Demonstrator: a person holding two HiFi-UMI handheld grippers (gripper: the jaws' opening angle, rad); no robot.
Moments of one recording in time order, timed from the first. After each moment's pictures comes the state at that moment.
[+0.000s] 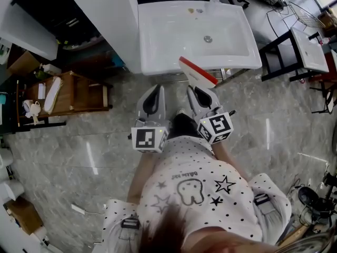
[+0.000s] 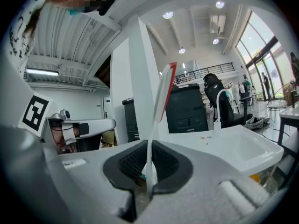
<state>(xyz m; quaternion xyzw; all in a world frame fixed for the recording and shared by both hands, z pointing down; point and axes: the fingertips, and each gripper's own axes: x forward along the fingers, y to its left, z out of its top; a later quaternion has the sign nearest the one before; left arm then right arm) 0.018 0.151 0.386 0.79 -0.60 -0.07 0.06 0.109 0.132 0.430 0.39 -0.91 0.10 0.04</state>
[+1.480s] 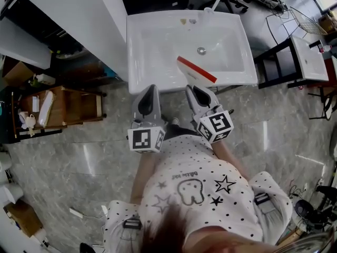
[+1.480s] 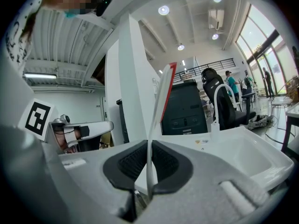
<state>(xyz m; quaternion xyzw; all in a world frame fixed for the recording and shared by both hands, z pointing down) 0.033 0.045 0.390 0.77 -0.63 -0.08 0.06 0.140 0.023 0.435 0.38 -0.92 0.11 0.05</state>
